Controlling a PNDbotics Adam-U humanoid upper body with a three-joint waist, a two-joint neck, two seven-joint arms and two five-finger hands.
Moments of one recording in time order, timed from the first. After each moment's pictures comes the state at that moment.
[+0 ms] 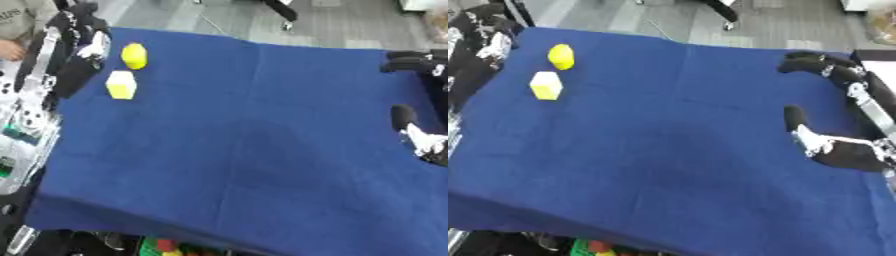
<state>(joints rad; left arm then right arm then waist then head) -0.41 0.52 -0.09 -1.74 -0.18 0.23 0.12 -0.24 -0.50 0.13 -1.97 0.24 -0.44 0.18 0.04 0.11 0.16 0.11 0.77</state>
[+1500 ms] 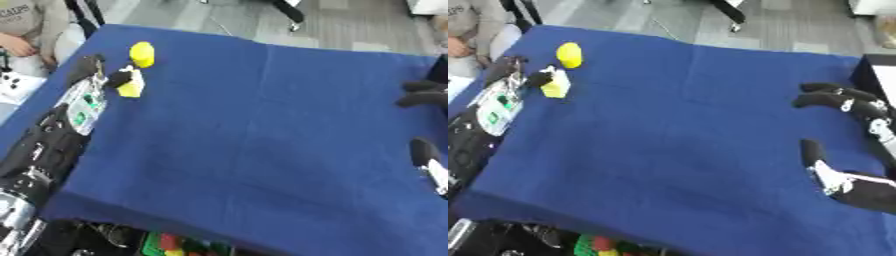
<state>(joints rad) -0.72 0.47 -0.07 -0.87 -0.66 0.55 0.09 -0.22 -0.43 0.16 -1.98 0.24 -0.45 0.21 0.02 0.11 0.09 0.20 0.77</state>
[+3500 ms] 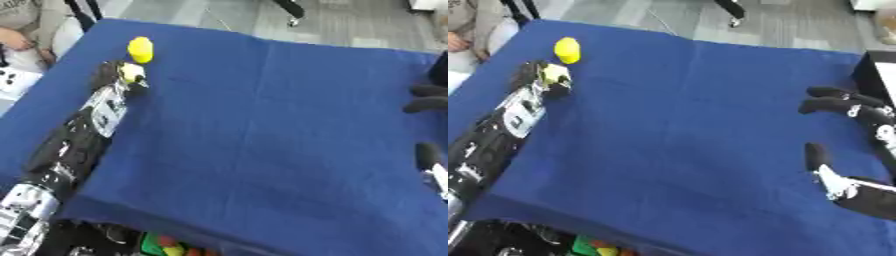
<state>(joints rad) -0.74 0.43 -0.08 -0.82 -0.69 0.51 0.17 -0.22 -0.41 0.17 -1.98 0.25 -0.44 0.21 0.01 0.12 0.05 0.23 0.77</state>
